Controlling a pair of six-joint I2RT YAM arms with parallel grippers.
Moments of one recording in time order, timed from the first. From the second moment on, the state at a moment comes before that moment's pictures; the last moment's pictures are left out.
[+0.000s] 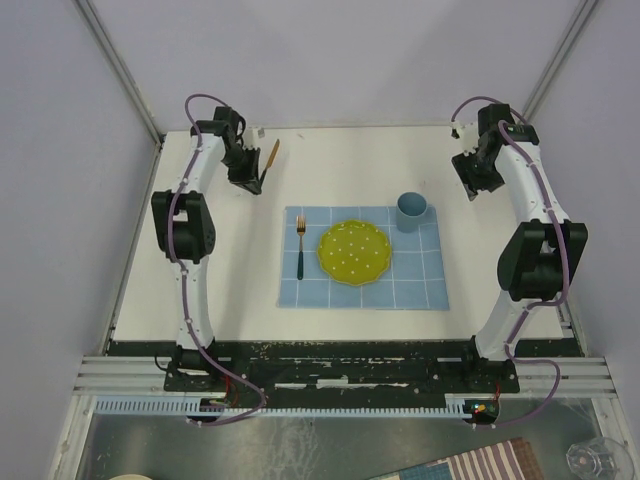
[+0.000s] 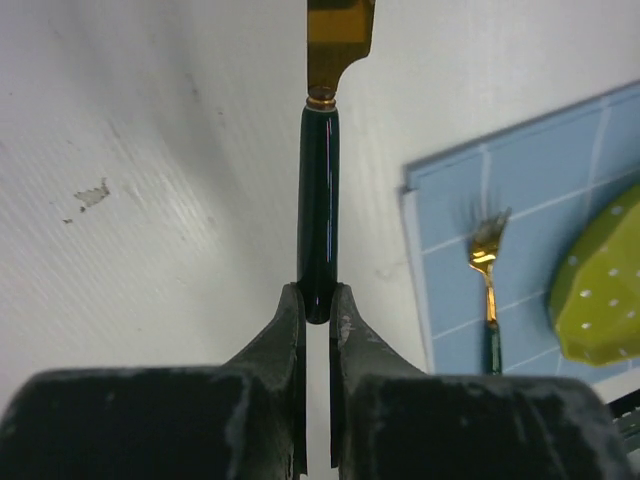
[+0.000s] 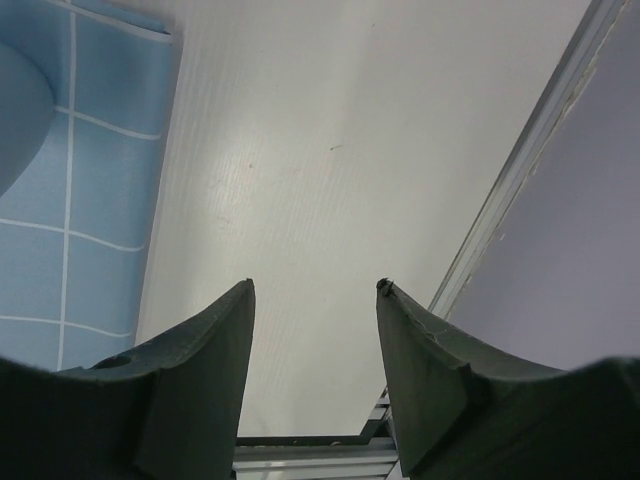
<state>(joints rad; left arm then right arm) -0.07 2.38 2.22 -1.13 0.30 0.10 -0.04 1.86 1.78 -1.08 0.10 -0.39</state>
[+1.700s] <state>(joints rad) -0.43 2.46 2.32 -0.92 0.13 -0.01 -0.04 1.98 2.09 -1.12 -0.15 -0.27</state>
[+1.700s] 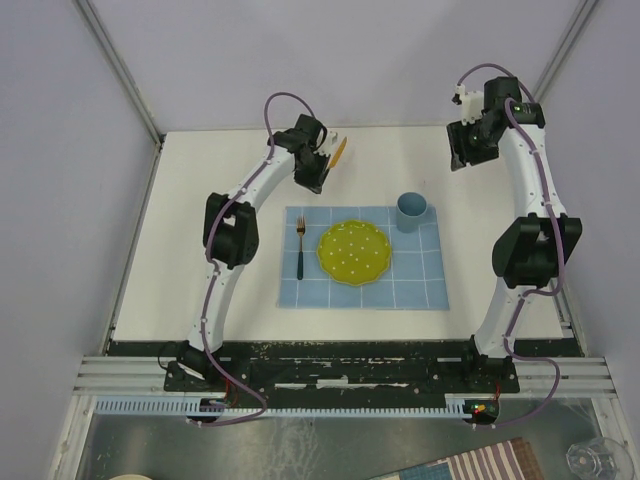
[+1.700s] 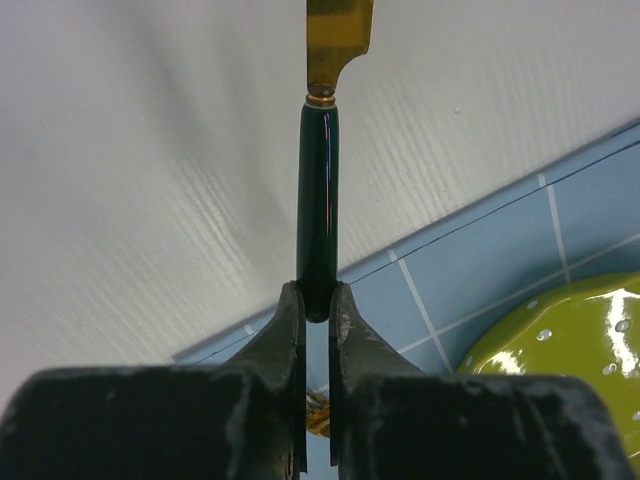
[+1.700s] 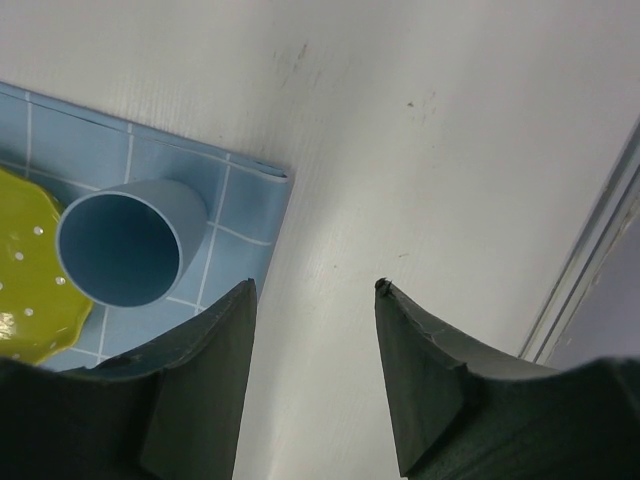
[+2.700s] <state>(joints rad) -0.89 2.01 1.88 -1.00 0.21 -0.04 -0.28 1.73 1.78 -1.00 0.11 -0.23</state>
